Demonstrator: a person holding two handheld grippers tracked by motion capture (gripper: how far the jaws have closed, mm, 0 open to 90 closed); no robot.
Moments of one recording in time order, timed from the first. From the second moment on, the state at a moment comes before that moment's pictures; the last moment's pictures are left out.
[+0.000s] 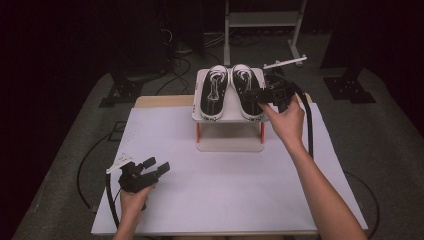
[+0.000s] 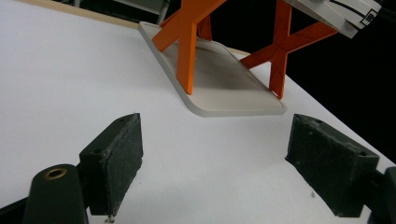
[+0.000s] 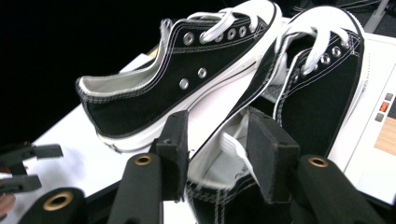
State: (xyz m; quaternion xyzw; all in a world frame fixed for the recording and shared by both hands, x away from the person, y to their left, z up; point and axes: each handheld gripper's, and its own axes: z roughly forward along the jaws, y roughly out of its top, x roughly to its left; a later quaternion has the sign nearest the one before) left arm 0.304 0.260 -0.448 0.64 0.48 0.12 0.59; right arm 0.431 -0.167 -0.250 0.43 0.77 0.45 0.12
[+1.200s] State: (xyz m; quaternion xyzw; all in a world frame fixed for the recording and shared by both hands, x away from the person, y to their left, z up) left arm 0.303 0.264 -0.449 0.63 0.49 0.11 0.59; right arm 0.443 -0.140 -0.234 0.38 0.83 0.39 0.13
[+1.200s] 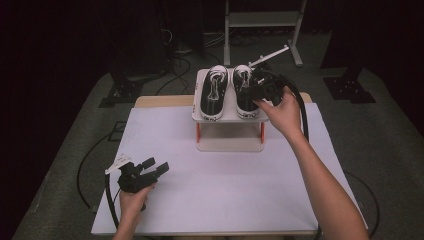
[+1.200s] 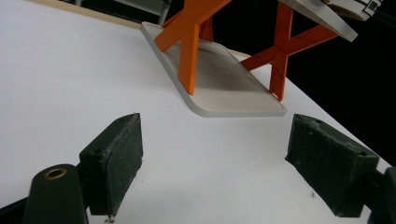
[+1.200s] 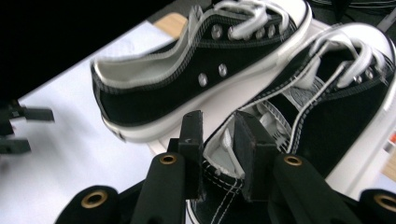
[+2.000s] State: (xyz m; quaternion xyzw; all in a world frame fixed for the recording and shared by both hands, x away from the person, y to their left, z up) left arm 0.302 0.265 -0.449 0.63 0.49 0.11 0.59; right arm 0.432 -0.089 -0.228 0.30 0.84 0.44 0.09
